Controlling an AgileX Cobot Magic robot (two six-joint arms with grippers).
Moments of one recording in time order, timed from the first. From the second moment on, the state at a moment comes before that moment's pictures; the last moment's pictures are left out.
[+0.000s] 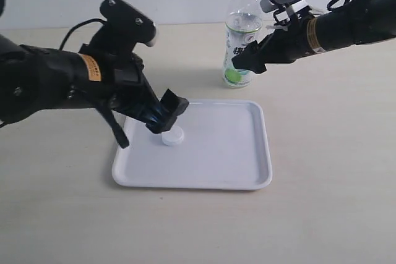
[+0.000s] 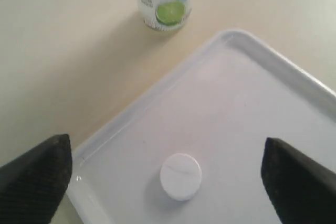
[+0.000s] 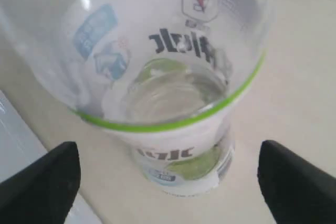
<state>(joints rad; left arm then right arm) -0.70 1.58 -0.79 -0.02 -0.02 0.18 -0.02 2.10 -1.27 -1.71 -0.55 1.43</state>
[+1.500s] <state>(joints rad) -0.70 0.33 -0.13 0.00 -0.22 0.09 -0.16 1.74 -0.92 -1.73 -0.55 1.68</state>
